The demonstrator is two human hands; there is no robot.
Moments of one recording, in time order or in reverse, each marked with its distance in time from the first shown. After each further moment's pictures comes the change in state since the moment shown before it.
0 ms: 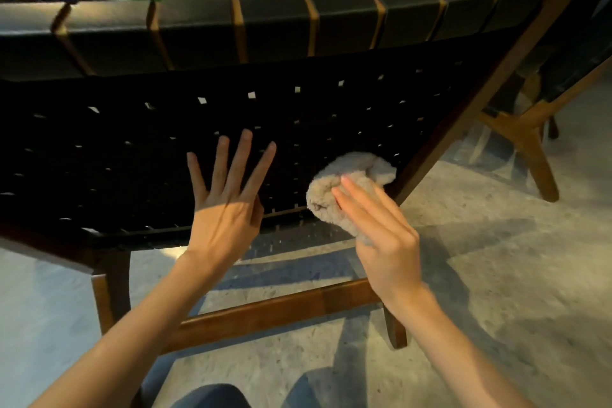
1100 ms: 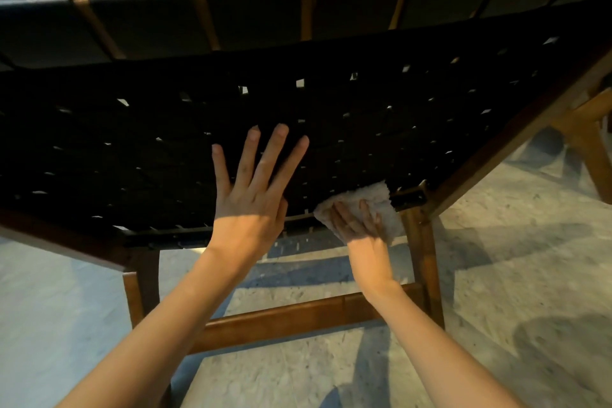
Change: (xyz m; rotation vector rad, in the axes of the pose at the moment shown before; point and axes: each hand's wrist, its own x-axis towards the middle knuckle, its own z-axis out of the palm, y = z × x) left_hand 0.000 -0.024 0.016 0.094 0.019 0.054; right_hand -0.034 0.021 0.124 -0.522 -0.645 0.070
